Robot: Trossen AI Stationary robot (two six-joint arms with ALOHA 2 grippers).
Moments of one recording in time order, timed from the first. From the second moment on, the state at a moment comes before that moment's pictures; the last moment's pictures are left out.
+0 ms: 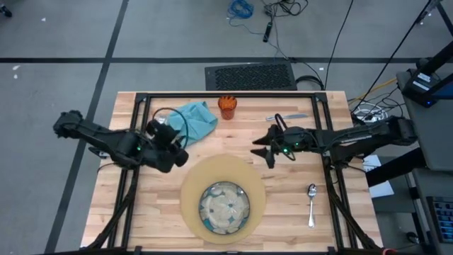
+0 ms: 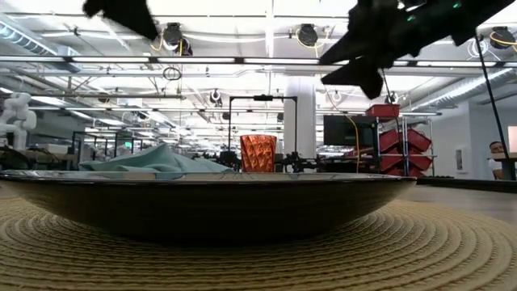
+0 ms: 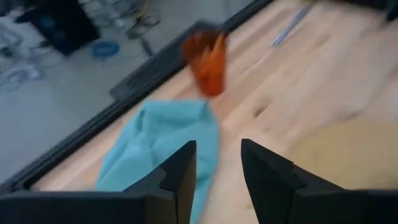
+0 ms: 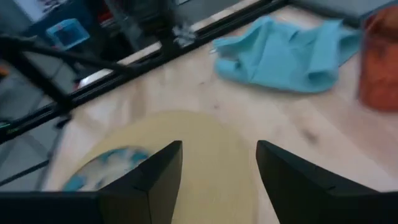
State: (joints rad) left arm -0.35 1.14 1.06 -1.06 -0.88 -0.88; right arm 0.00 1.15 0.59 0.19 0.11 0.42
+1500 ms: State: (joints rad) left arm 0.10 1.60 0.71 -0.55 -0.68 -0.57; right arm -0.02 1.37 0.59 0.37 0.10 0.44
